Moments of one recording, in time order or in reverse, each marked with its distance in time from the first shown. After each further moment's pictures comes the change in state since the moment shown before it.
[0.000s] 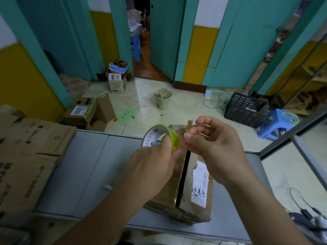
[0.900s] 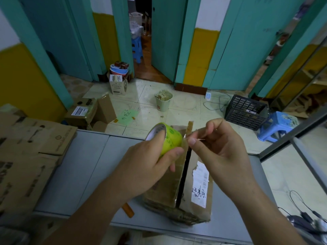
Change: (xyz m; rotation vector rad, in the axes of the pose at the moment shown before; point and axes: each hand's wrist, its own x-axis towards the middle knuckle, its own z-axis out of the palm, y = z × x) left_hand -0.006 -0.014 -0.027 -0.534 -0.046 0.089; right_hand -0.028 -0.007 0.003 -0.335 -0.057 -0.260
